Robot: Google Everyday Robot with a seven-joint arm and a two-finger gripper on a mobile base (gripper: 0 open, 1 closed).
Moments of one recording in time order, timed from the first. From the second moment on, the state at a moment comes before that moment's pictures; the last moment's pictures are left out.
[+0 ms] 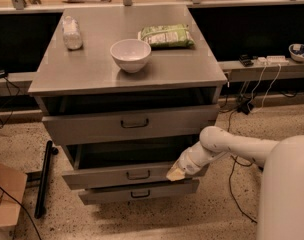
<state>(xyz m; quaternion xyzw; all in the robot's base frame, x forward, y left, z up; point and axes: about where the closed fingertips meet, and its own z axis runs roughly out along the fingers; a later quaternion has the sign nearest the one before) 0.555 -0.088 0.418 -0.53 0.79 0.26 0.16</state>
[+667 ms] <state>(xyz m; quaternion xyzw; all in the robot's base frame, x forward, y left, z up) 0.578 -0.088 0.420 -0.54 0.78 0.26 0.17</state>
